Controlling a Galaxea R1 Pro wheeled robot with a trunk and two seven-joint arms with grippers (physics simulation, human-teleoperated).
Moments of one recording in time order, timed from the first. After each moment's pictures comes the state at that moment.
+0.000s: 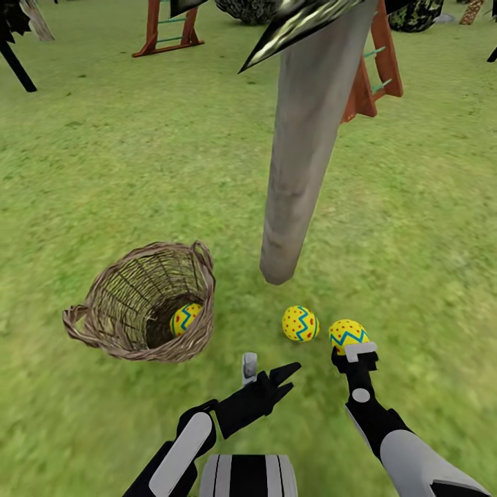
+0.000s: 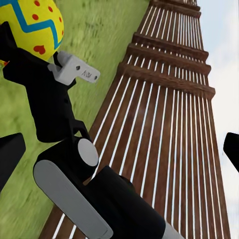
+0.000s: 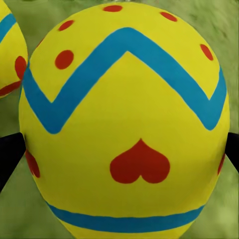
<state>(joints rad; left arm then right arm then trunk) -0.33 -0.11 -0.47 -1.19 1.29 0.56 -0.31 -0.69 -0.03 -0.12 -0.35 0.46 -0.30 -0.36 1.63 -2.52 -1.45</state>
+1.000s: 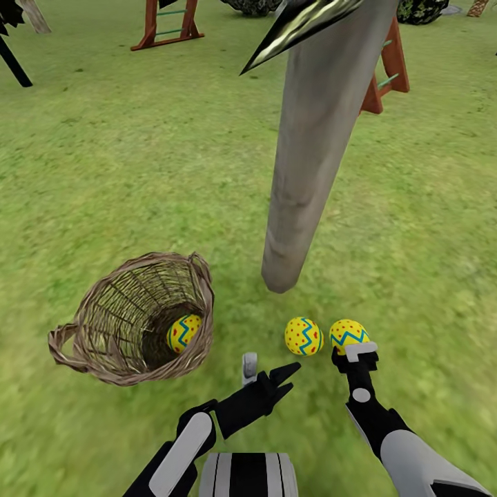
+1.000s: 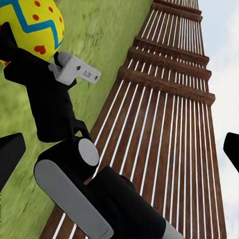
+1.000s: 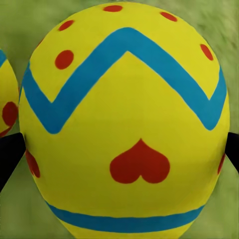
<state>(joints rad) -0.33 -0.11 -0.47 -1.19 1.29 0.55 -0.31 -0.69 -0.04 -0.12 -0.35 0.46 -0.30 -0.36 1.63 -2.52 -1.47</state>
